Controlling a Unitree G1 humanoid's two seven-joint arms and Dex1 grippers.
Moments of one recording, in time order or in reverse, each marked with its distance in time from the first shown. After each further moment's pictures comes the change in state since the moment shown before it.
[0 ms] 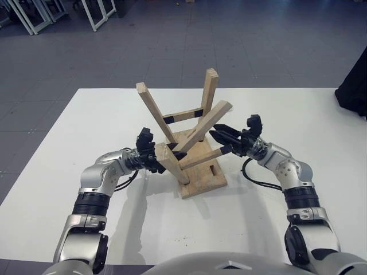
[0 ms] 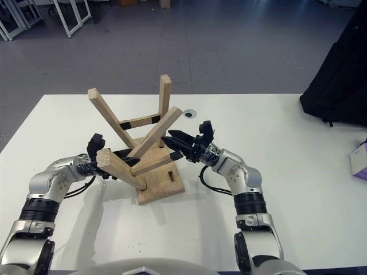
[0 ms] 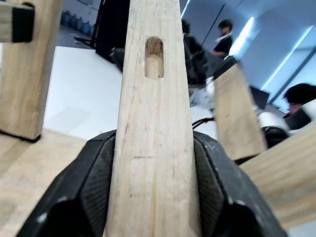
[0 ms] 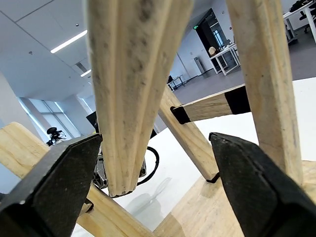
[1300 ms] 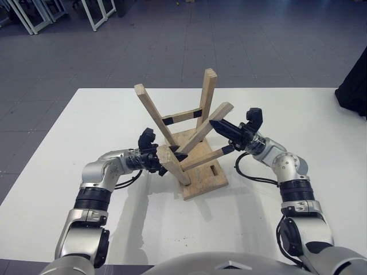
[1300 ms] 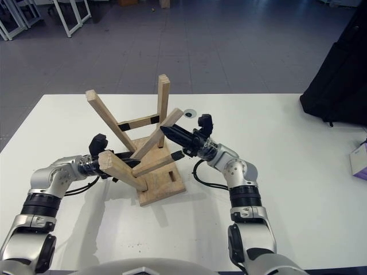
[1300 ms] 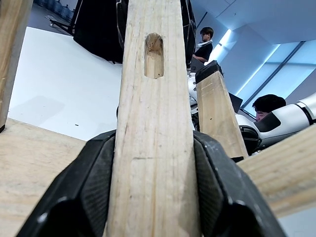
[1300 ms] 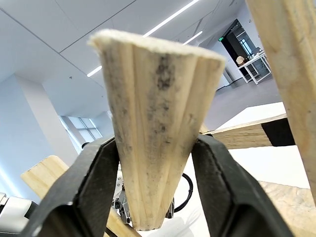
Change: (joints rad) left arm -0.034 0.005 -0.025 0.057 0.030 0.098 -0.076; right arm -0.055 0.047 -0.046 0.042 0.046 0.055 0.066
